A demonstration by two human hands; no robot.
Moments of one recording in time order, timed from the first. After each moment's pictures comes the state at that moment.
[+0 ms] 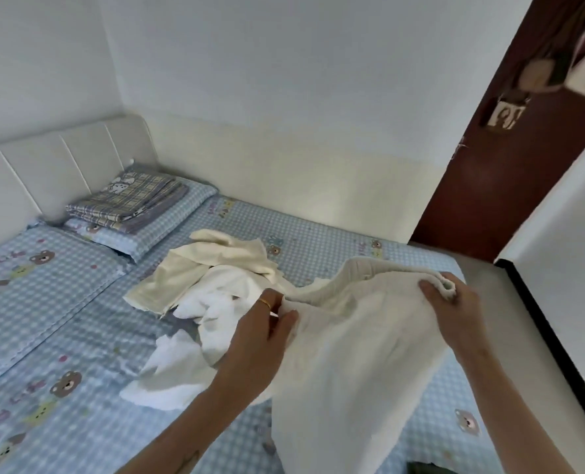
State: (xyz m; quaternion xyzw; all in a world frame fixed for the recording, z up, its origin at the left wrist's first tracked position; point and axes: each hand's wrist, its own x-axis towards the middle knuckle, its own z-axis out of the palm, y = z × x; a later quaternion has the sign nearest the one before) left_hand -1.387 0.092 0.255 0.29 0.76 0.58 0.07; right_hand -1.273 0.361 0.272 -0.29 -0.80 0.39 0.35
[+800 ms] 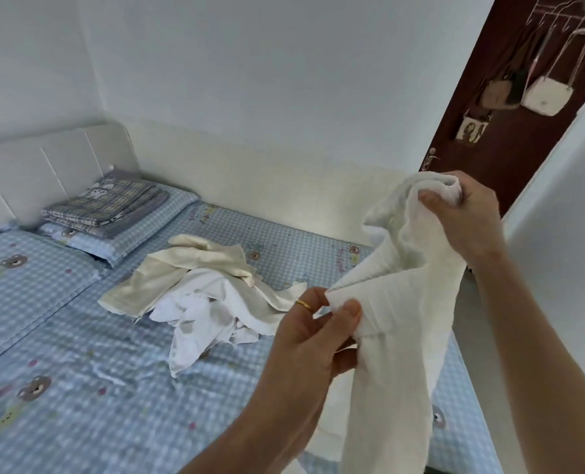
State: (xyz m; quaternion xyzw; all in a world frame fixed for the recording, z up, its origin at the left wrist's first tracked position) left_hand -1.258 0.127 0.348 0.19 0.37 0.84 0.34; right_hand -1.261 0.398 0.412 -0.18 -0.83 0.30 0.44
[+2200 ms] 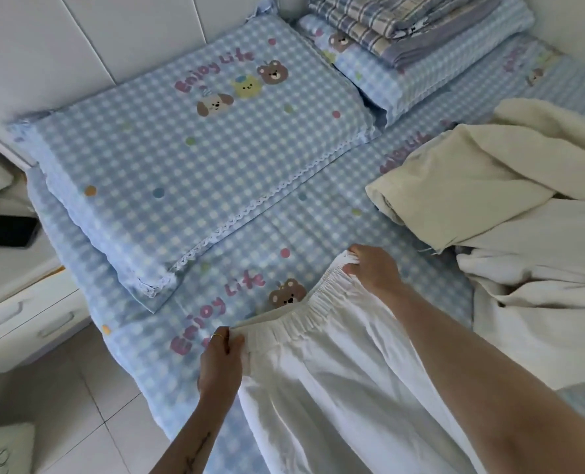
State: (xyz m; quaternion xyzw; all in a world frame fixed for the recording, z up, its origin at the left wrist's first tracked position) left_hand -1.718 -0.345 -0.252 -0.34 0.82 0.43 0.15; right_hand -1.879 -0.090 -0.246 -0.02 -0.96 0.18 -0.20
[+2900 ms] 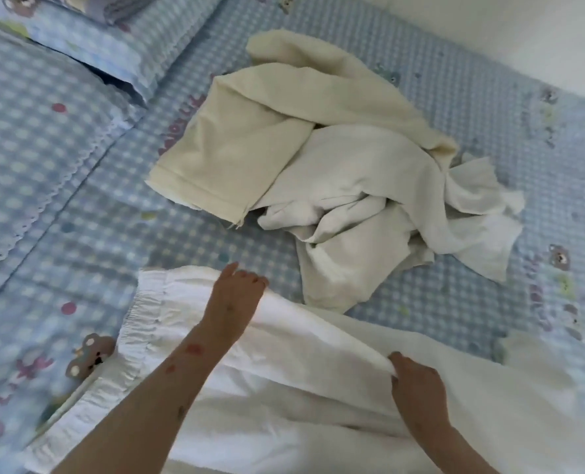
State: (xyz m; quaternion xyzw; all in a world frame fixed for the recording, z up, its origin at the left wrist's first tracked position) left_hand -1.820 -0.062 -0.242 0.48 0.88 0.01 0.07; right_hand -1.559 0.129 -0.227 -0.33 -0.92 0.04 -0.19
